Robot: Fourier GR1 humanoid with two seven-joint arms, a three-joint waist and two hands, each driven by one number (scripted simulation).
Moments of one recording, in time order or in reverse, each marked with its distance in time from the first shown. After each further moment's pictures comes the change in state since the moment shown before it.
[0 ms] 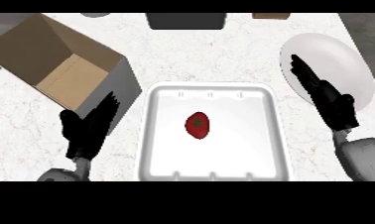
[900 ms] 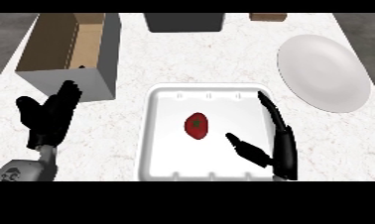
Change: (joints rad) left arm -0.034 0.103 0.182 0.072 -0.011 -0.022 -0.037; right arm 0.269 0.380 0.116 -0.078 0.325 -0.593 -0.274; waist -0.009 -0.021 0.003
